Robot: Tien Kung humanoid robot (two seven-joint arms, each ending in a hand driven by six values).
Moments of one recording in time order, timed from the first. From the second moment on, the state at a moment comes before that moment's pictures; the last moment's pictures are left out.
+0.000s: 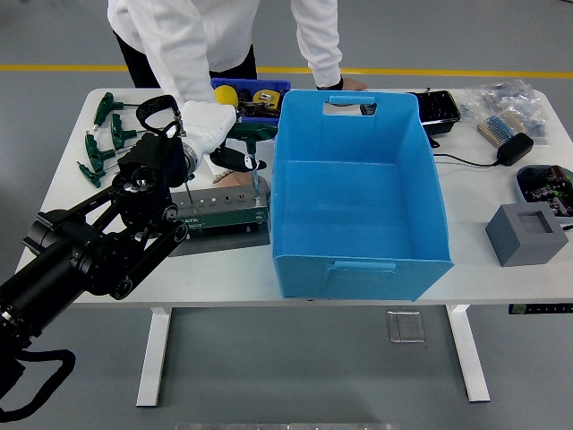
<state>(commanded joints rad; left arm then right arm) -0.77 0.11 -0.86 -1.05 2.27 -0.07 0.37 0.07 -0.15 0.44 0.18 0.02 -0.03 0.03</state>
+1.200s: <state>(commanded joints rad) -0.79 0.09 -0.84 -1.00 2.27 -0.02 0.44 0.09 -0.16 0.45 0.18 -0.03 -0.03 0.03</state>
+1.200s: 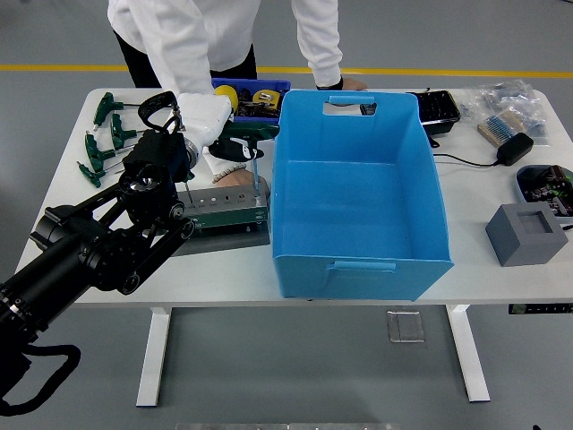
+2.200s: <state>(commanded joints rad) -0.80 0.08 -0.83 -1.03 2.09 0.01 0.46 0.08 -0.16 0.45 0.18 -0.04 -0.04 0.03</state>
